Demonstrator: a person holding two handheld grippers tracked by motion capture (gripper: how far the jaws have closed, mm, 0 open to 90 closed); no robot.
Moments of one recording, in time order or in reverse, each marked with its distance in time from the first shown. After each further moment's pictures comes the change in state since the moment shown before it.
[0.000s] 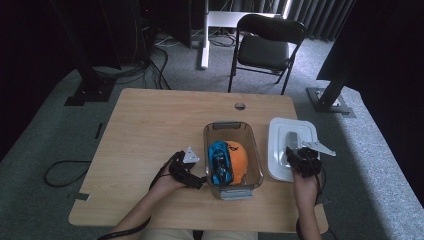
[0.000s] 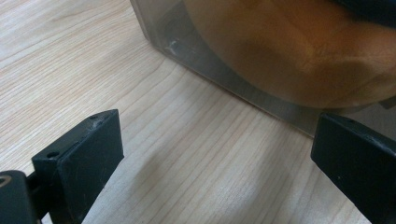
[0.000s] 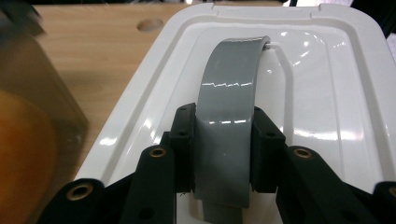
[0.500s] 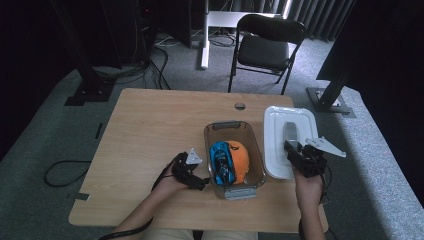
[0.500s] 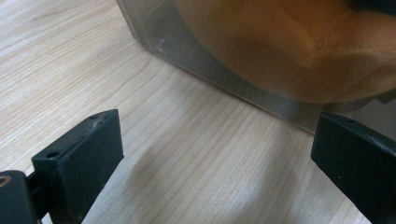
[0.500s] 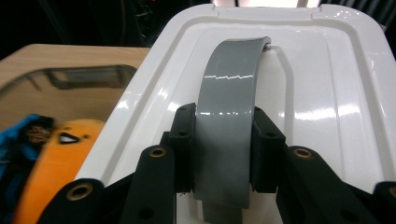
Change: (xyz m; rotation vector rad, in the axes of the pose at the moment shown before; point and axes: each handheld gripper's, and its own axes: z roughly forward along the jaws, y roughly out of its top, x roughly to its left) left arm -0.006 0.001 0.007 0.008 -0.012 0.004; right arm 0.026 0.028 -0.051 -0.116 0.107 -0.042
